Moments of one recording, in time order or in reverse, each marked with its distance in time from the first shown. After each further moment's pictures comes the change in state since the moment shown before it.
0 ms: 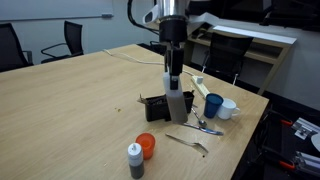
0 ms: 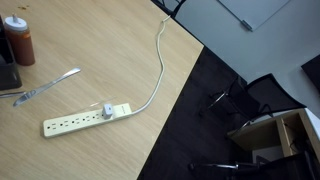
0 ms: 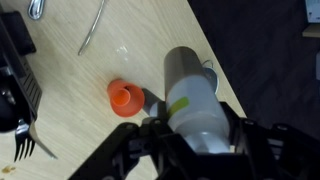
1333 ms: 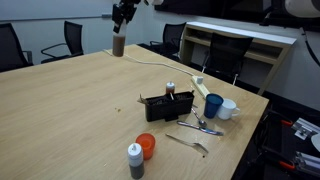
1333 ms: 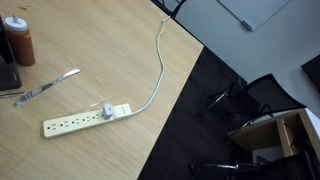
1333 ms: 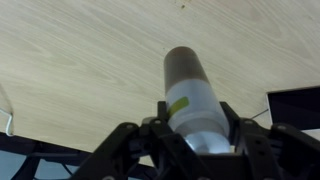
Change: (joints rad) arm 0.094 0.531 -0.160 1.030 -0.406 0.124 0.368
